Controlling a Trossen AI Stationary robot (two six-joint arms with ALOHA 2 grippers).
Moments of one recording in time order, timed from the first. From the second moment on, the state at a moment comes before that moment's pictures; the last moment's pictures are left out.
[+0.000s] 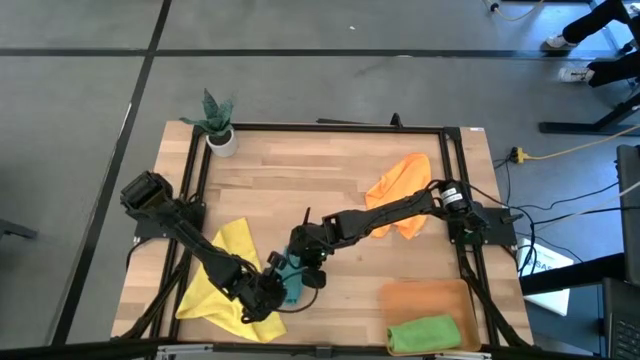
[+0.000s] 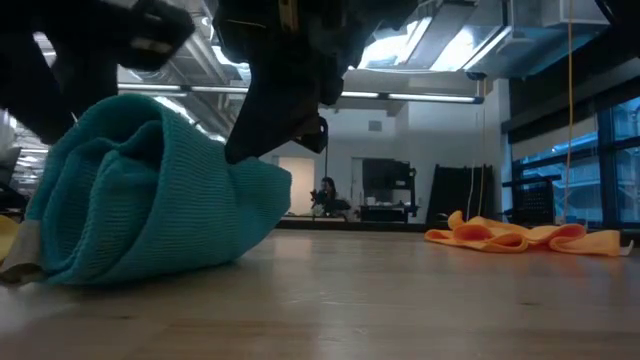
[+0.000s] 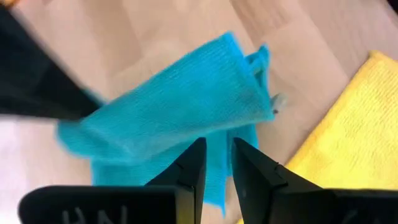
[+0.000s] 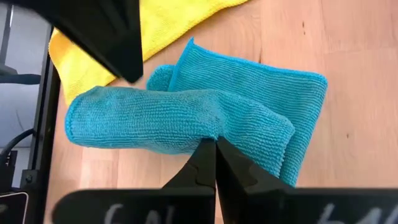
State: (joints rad) left arm -0.69 1.72 1.10 -0.53 -0.38 -0.15; right arm 0.22 2.16 1.69 -0.49 -0.17 0.34
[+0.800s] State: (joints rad) left arm -0.72 1.71 1.10 -0.33 -0.49 0.01; right arm 0.19 2.17 1.69 -0.52 -0.28 0.42
